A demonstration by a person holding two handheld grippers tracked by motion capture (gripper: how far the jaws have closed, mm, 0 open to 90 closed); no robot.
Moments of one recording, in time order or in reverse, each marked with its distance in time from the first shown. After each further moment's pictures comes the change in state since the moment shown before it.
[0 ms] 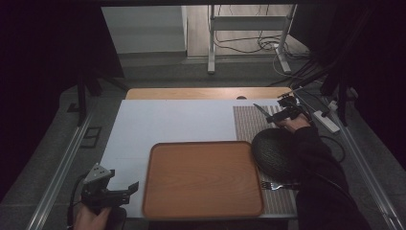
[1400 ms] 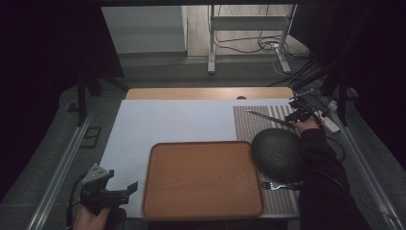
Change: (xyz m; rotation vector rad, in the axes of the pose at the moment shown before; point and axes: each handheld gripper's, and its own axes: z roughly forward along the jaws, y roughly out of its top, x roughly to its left) left arm 0.001 -0.001 -0.002 -0.005 0.000 -0.012; right arm -0.041 -0.020 -0.002 0.005 -0.043 0.025
